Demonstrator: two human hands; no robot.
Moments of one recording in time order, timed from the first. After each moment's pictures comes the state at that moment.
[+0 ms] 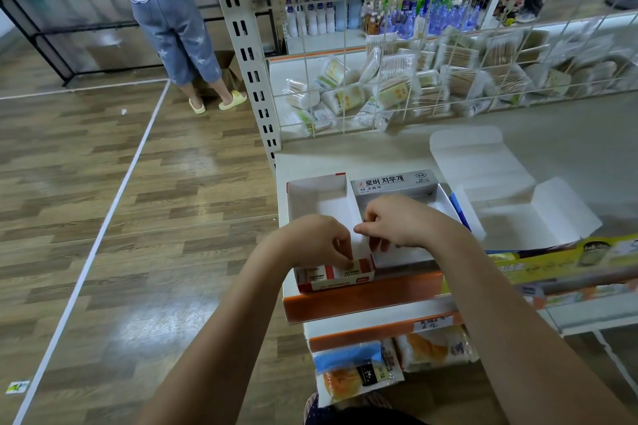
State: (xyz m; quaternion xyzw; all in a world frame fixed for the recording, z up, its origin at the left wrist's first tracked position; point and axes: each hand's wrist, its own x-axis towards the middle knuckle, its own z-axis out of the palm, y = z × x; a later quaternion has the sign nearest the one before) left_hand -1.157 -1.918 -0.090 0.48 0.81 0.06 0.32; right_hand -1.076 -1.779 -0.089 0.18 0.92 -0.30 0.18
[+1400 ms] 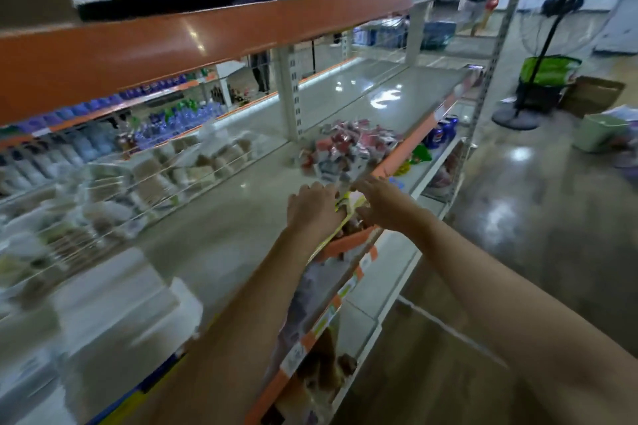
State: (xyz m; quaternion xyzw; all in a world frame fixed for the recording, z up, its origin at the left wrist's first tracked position) left_hand -0.843 -1.486 -0.058 0.68 0.72 0.09 0.00; right_hand -0.699 -1.431 -0.064 0.46 0.88 -0.06 -0.09
